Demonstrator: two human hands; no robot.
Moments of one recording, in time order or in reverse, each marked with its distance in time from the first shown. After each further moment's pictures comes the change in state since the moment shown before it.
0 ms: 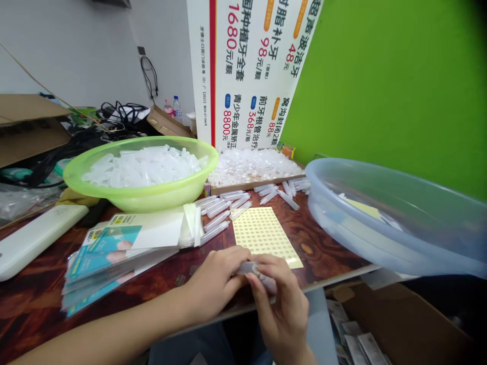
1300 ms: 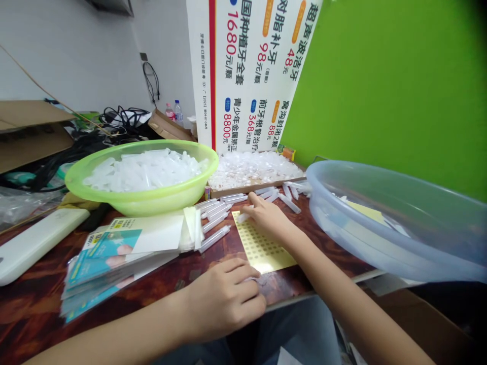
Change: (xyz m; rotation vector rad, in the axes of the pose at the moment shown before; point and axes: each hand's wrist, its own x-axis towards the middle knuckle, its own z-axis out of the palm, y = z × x) left_hand -0.004 0.000 0.003 0.694 0.039 0.715; right_hand 0.120 0.101 0.009 -0.749 -0.897 -0.171
